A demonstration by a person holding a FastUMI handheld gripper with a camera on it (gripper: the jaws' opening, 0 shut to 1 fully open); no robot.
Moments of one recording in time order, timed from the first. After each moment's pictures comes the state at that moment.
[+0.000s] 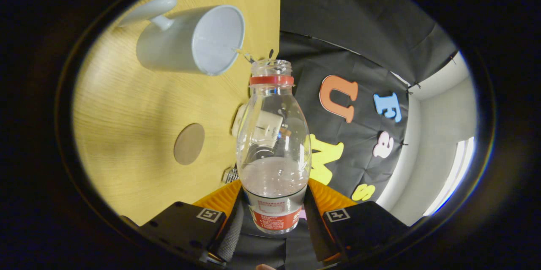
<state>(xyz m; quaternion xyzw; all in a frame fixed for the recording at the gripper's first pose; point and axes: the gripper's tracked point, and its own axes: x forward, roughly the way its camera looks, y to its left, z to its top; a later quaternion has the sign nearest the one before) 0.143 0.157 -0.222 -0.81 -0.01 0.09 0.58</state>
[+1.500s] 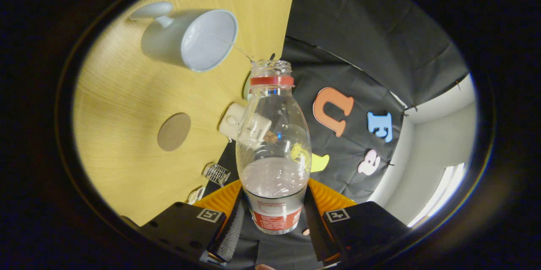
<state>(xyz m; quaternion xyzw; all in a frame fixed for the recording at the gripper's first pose) 0.146 0.176 -0.189 -0.85 -0.05 0.08 0.52</state>
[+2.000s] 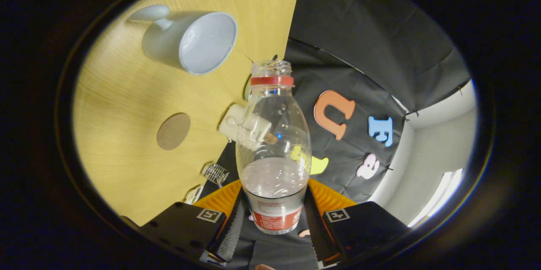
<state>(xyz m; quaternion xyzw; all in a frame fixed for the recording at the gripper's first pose) 0.146 0.179 -0.187 -0.86 -0.04 0.09 0.51</state>
